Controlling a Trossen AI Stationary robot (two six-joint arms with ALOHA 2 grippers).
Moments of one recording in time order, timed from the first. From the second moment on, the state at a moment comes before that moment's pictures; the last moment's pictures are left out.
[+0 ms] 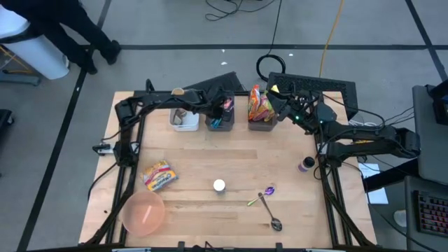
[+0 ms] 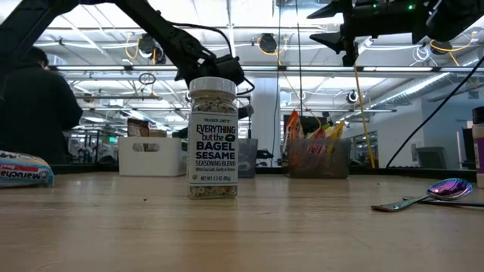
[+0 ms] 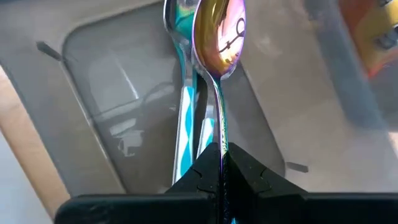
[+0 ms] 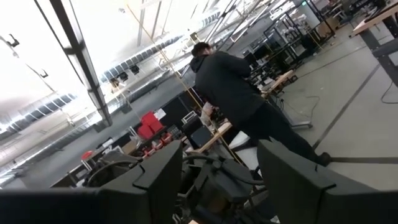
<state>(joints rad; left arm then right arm) 0.47 1.97 1.39 -0.47 -0.03 -0.68 -0.31 0.96 0.51 0.75 0.29 0.61</state>
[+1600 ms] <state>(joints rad) 0.49 2.02 1.41 -0.45 0.09 -0.68 -0.31 0.96 0.51 0.73 0.29 0.60</state>
